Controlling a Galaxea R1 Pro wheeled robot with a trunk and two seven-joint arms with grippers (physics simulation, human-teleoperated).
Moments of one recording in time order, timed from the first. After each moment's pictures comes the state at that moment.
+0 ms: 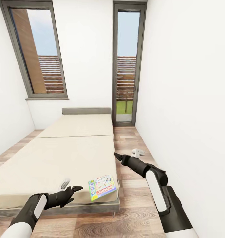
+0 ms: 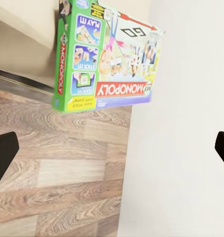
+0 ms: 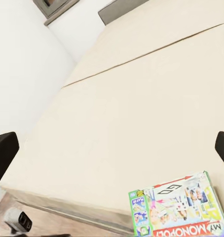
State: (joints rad) left arm -0.54 0.09 0.42 -0.61 0.20 0.84 -0.64; right arm -0.45 0.15 0.09 -1.44 -0.46 0.70 0.13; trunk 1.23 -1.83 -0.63
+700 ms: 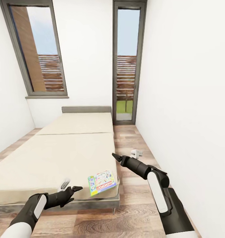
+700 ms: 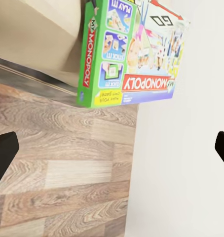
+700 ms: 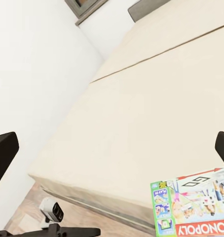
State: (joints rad) left arm -0.54 0.09 0.42 -0.61 0.19 0.83 -0.64; right arm -0.44 0.15 0.06 -1.43 -0.46 0.69 0.30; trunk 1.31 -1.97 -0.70
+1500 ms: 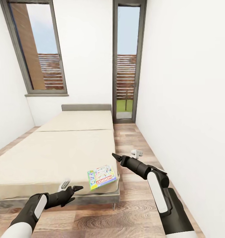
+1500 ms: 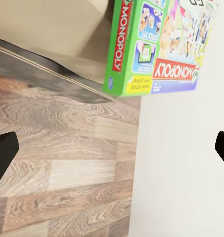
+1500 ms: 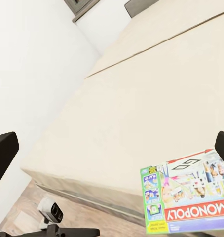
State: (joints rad) left arm -0.54 0.09 0.42 -0.61 0.20 0.83 -0.66; right arm -0.44 0.15 0.06 -1.43 -0.46 0.69 0.29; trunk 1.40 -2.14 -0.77
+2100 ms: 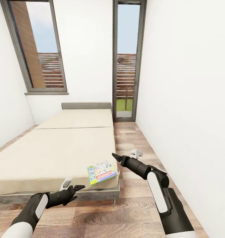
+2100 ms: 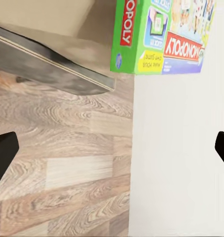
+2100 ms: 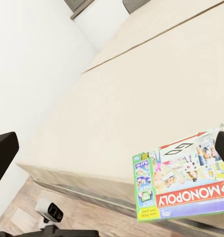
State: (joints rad) left arm -0.54 0.09 0.39 -0.61 0.19 0.83 -0.74; right arm -0.44 0.15 0.06 -1.43 -0.46 0.69 0.29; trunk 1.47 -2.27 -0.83
